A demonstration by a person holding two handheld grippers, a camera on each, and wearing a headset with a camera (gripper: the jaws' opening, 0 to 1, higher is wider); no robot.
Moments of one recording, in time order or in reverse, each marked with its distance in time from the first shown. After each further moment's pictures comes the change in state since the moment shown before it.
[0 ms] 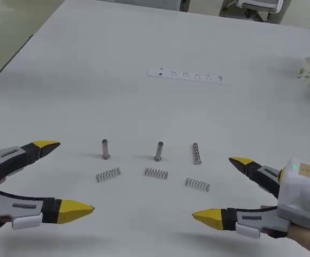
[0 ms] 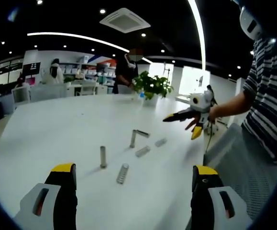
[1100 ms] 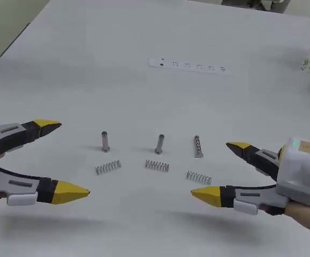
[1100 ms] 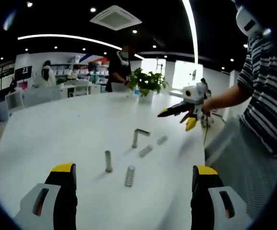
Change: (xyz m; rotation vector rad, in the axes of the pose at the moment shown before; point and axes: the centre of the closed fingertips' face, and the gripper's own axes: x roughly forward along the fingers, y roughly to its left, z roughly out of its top) left arm 0.006 0.015 0.004 0.063 0.037 -0.056; right arm 0.013 -0.016 0.017 0.047 -0.005 0.009
